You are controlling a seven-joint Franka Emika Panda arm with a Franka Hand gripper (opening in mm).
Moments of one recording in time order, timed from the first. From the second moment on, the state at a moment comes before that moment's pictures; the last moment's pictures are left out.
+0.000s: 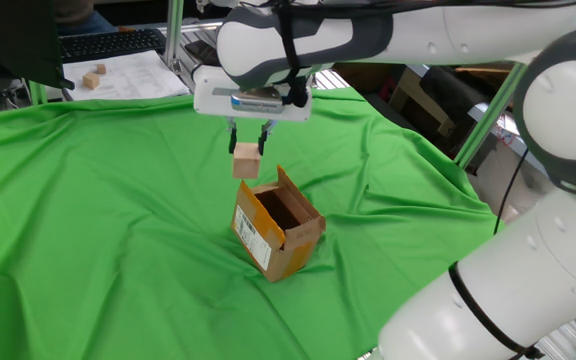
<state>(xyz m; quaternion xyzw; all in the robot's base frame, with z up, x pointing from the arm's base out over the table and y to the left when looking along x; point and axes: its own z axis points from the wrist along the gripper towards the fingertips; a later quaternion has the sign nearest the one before) 0.466 0.032 0.276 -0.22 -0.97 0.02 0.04</state>
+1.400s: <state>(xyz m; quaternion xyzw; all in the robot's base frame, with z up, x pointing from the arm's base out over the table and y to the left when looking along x) 0.409 0.060 0.277 -0.20 -0.98 0.02 0.02</state>
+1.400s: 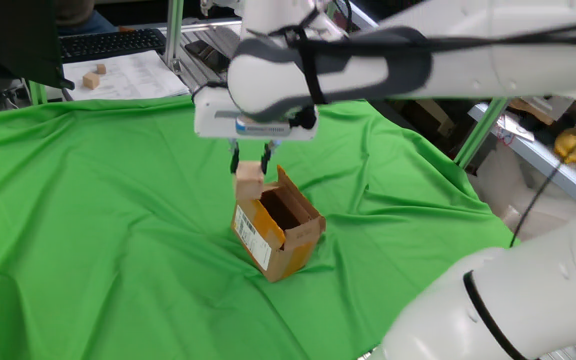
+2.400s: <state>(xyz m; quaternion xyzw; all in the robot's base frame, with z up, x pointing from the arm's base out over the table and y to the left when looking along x) 0.388 0.093 0.226 -0.21 -0.98 -0.01 -0.01</state>
